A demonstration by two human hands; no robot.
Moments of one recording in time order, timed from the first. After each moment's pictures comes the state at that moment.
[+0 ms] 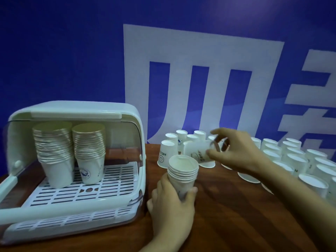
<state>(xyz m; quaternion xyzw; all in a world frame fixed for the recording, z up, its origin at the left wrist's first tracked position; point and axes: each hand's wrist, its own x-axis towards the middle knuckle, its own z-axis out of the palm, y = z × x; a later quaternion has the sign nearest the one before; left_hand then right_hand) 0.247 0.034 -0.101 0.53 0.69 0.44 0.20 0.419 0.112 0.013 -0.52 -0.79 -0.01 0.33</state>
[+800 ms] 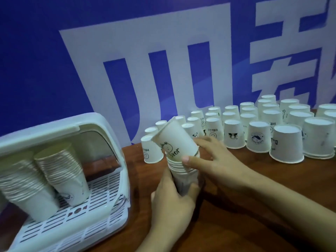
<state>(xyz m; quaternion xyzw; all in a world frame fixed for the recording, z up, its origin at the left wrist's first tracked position) 0.256 0.030 -0.105 0.65 0.58 0.43 0.24 0.415 0.053 -0.060 -0.51 -0.71 0.24 0.42</state>
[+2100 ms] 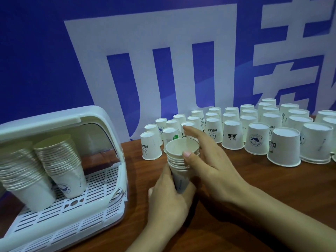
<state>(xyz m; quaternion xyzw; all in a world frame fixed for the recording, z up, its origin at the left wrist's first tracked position) 0.253 0.031 -0.111 0.67 0.57 0.43 0.22 0.400 0.045 -0.076 -0.43 -0.71 0.19 0.52</state>
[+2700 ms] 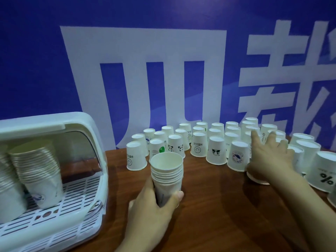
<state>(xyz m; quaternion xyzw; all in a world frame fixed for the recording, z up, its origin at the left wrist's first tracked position) 0.253 0.033 -0.108 0.66 0.58 0.41 0.23 0.536 0.060 -0.029 -0.86 -0.49 -0.06 0.11</state>
